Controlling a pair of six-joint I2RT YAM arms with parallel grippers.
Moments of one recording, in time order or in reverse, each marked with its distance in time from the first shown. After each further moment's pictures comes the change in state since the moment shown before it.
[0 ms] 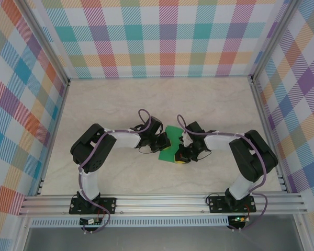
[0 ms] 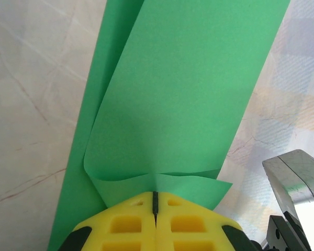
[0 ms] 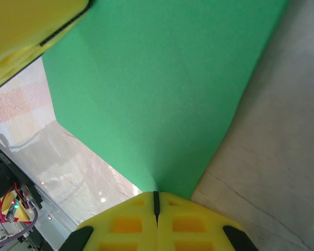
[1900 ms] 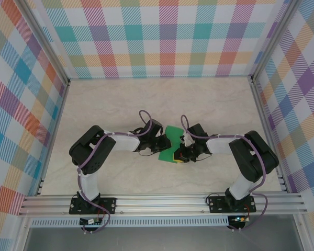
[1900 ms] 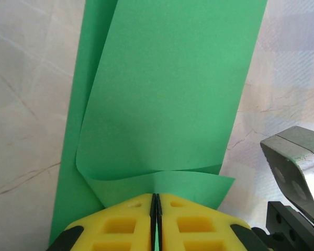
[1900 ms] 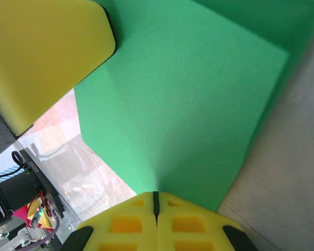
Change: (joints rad) left arm -0.017 -0.026 -0.062 0.092 -0.062 0.063; right arm -0.020 0.001 -0.086 0.222 -0.060 0.088
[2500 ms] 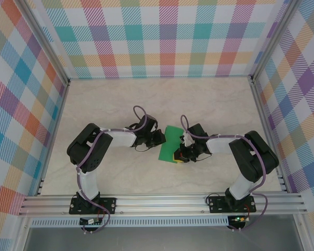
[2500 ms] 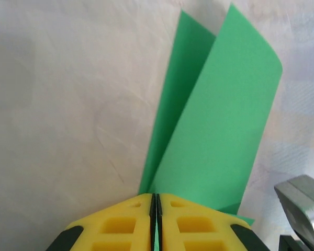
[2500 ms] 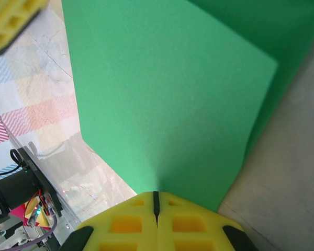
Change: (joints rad) left arm 0.095 0.000 0.031 -0.049 -0.028 0.047; right arm -0.002 -0.004 0.000 -0.011 0.002 -0.016
